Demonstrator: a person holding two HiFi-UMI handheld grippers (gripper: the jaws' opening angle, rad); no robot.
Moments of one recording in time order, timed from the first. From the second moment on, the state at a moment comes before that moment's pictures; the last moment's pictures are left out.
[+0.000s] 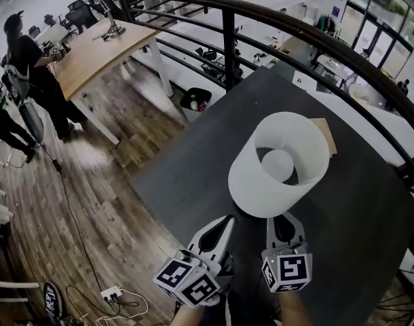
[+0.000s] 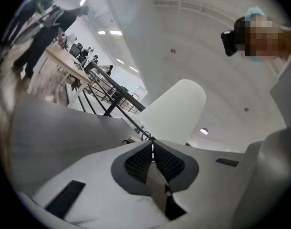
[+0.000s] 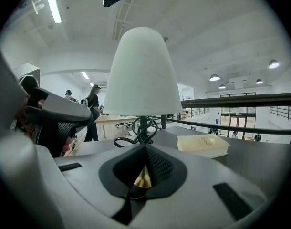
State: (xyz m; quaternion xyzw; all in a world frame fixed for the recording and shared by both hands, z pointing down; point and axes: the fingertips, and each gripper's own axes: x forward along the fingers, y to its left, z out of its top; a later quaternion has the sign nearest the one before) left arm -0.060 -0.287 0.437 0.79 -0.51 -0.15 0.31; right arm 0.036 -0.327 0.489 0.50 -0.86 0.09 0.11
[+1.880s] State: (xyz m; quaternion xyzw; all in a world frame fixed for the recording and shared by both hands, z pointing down) left arm -0.033 -0.314 0.406 0.77 -0.21 -0.43 0.43; right arm 0.037 -0.346 0.534 0.52 -0.84 0.10 0.15
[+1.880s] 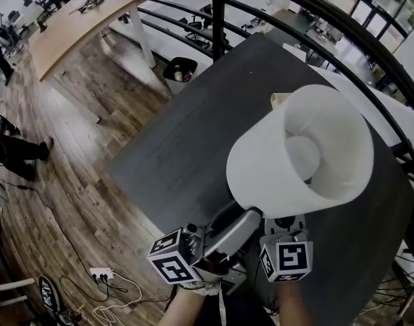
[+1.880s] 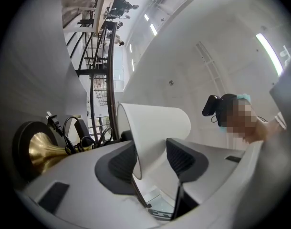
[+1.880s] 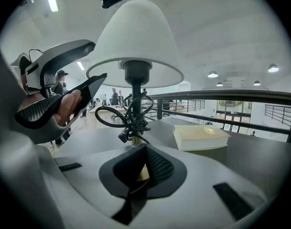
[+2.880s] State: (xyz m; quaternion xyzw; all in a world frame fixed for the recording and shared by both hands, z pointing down) left arm -0.028 -0.365 0.393 0.73 -0.22 -0.45 0.47; right arm 0.044 -0.364 0.525 0.49 -0.85 0.14 0.14
